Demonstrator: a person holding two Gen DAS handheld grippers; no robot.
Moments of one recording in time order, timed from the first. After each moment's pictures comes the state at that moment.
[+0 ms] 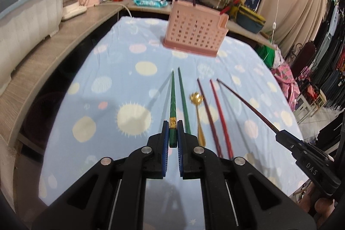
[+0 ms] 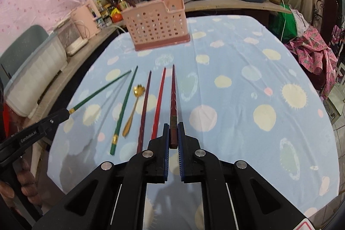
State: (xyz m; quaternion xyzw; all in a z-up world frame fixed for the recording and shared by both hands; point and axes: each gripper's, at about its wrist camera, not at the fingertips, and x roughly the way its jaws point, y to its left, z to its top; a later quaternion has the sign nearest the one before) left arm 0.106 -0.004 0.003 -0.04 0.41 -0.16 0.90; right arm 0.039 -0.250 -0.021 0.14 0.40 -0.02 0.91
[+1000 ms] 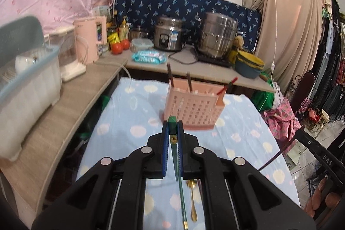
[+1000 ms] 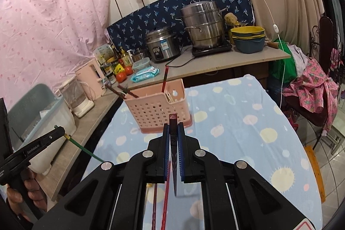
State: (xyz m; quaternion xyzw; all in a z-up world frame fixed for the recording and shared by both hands) left arm 0.184 -0.013 0.122 -0.04 0.29 -0.15 0.94; right arm 0.102 -0.302 0.099 0.16 0.25 -0.02 0.95
